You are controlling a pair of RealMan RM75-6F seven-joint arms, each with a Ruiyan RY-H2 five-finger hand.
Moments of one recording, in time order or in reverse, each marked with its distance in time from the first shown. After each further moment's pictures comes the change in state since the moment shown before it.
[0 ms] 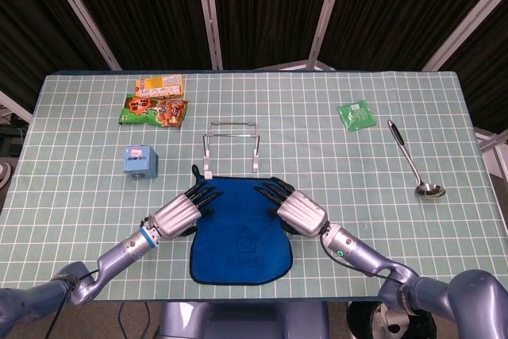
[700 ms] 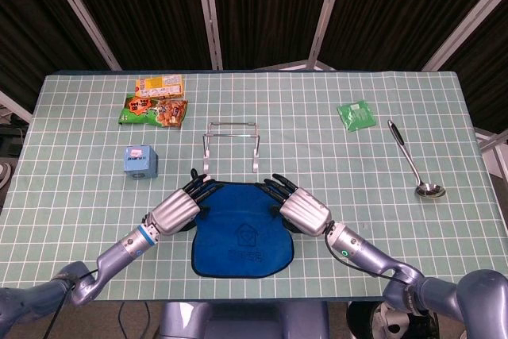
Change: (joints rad) left arm -0.003 0.010 -0.014 -0.024 -0.030 0.074 -0.040; right arm -0.003 0.055 0.015 -0.062 -0.012 0.044 -0.014
